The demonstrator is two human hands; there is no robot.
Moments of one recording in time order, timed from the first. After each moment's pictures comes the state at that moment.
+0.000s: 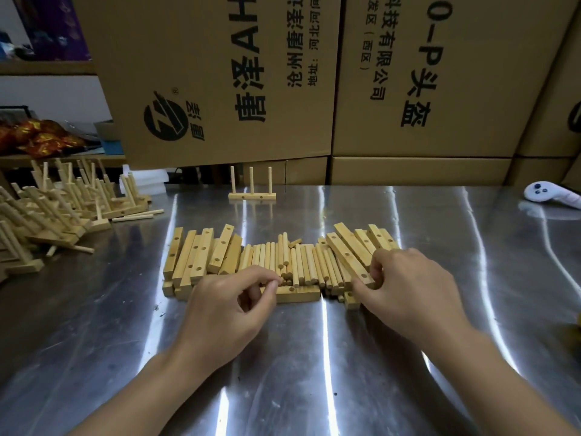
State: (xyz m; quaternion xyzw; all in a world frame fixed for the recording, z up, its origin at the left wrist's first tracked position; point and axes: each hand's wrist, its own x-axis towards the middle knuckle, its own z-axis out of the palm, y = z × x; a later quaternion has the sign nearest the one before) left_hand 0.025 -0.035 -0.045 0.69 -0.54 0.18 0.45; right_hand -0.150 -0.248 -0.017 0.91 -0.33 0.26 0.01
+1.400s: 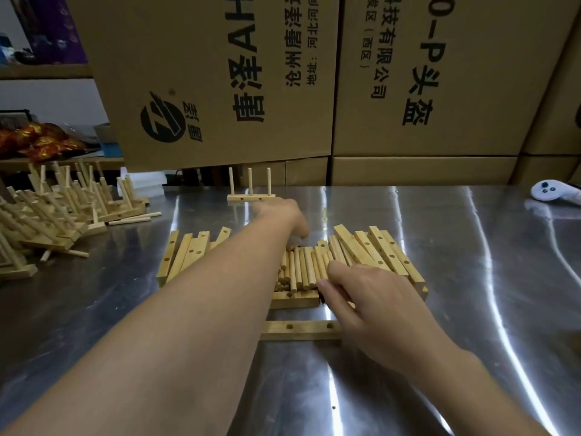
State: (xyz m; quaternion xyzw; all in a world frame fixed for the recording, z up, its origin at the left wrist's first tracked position) left_hand 0.101 -0.223 0.036 0.93 -0.36 -0.03 -0.02; right_hand -0.139 -0.220 -0.022 0.95 -0.09 0.29 -0.05
